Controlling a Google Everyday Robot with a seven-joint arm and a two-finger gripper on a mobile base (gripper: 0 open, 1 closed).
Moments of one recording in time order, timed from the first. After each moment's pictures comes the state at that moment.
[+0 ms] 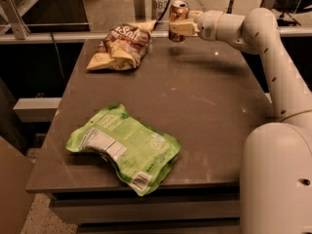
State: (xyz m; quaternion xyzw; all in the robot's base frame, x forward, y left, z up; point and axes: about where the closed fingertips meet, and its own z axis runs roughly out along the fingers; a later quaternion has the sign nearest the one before) arm 0.848 -0.099 0.920 -0.37 0.63 0.29 0.62
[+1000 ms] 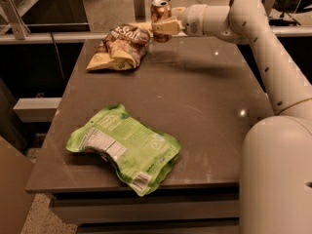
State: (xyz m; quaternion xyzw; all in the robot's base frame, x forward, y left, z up) arm 0.819 -0.036 0.934 -0.44 0.62 0.30 0.58
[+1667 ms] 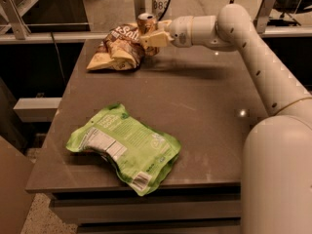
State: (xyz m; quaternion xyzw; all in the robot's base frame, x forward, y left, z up) arm 0.787 0.010 0.904 -0.46 0.62 0.36 0.53
